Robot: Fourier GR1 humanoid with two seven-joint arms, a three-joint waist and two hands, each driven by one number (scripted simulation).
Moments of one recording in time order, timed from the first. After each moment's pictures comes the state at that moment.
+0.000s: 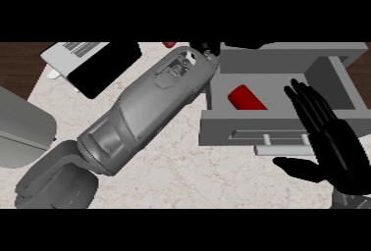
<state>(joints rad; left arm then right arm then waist) -1.45 0.01 -0.59 -0.46 0.69 0.84 -0.08 -0.07 -0.26 0.10 -1.91 0.91 0.05 0.01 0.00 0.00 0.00</state>
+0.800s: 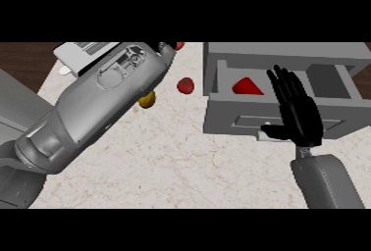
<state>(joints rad) -1.31 0.24 -0.63 -0.78 0.59 0.82 0.14 -0.32 -0.18 0.04 -1.34 1.11 -0.31 -0.08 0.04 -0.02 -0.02</state>
